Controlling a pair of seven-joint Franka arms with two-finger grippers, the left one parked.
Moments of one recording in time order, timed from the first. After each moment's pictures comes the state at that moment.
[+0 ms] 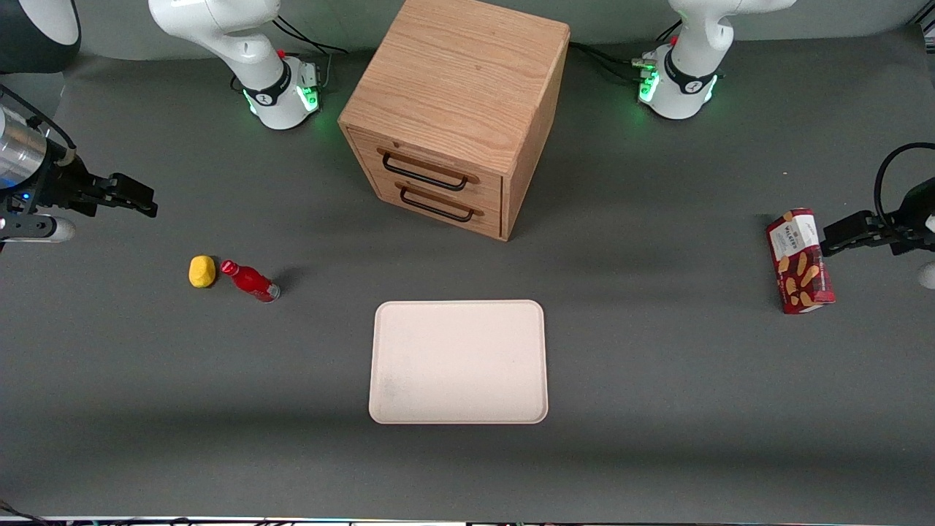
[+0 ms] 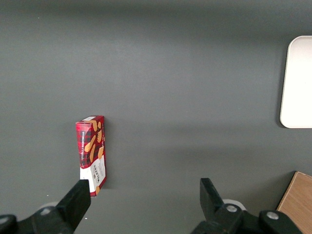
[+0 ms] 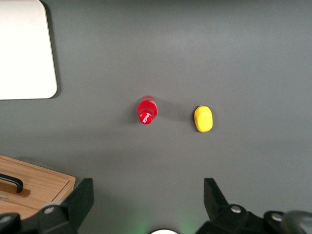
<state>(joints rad) 0.17 0.00 -0.14 -1.62 -0.04 1.53 0.08</state>
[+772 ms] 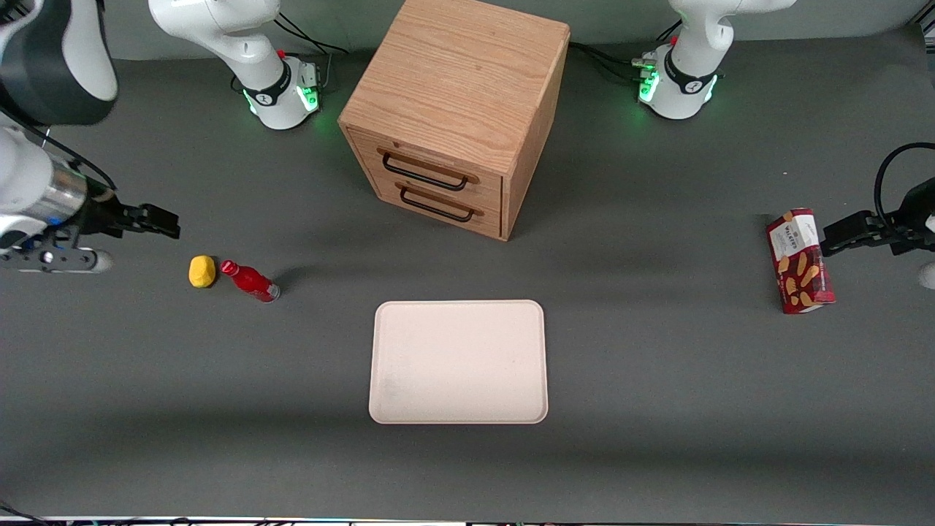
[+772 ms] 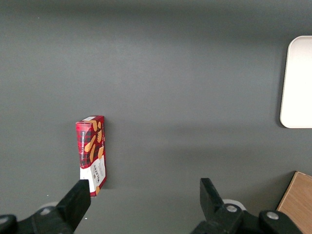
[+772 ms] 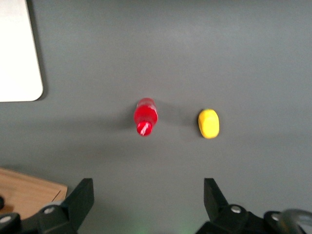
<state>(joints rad) 0.17 0.04 -0.13 -1.79 -0.04 1.72 0.08</state>
